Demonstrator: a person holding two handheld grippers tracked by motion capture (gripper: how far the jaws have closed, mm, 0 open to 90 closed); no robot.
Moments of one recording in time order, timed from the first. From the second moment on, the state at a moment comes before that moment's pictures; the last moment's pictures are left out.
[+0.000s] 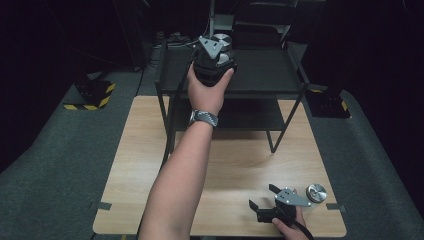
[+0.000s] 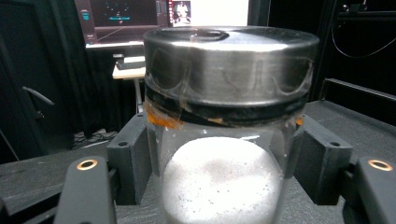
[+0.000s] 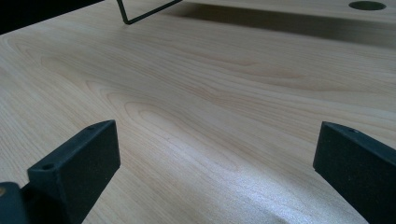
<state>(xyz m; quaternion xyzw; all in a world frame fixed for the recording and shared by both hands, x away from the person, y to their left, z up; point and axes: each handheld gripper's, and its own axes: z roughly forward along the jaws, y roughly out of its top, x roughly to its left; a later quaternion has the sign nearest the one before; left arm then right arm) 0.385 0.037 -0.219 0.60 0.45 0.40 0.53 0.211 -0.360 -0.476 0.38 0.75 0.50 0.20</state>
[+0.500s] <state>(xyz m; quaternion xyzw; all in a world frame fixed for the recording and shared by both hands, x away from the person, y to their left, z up) 0.386 0.036 -0.222 0.59 0.45 0.40 0.54 0.210 -0.360 -0.476 0.38 0.75 0.50 0.20</state>
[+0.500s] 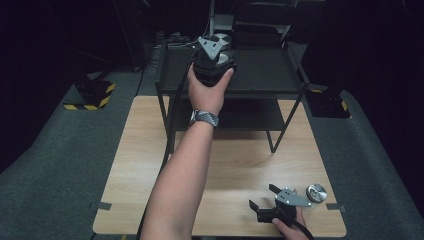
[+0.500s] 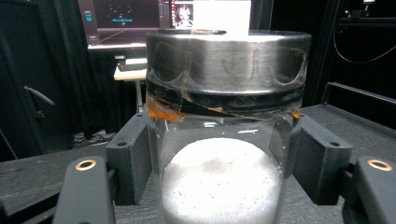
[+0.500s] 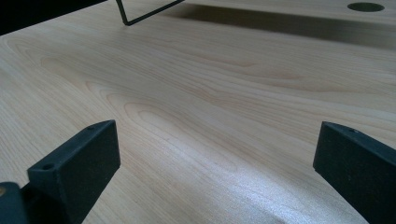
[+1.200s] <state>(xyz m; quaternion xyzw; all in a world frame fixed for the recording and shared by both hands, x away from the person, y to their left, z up) 0.371 0.048 -0.224 0.58 0.46 0.40 0.55 0.210 -0.360 -0.477 0.38 0.75 0.50 0.20</state>
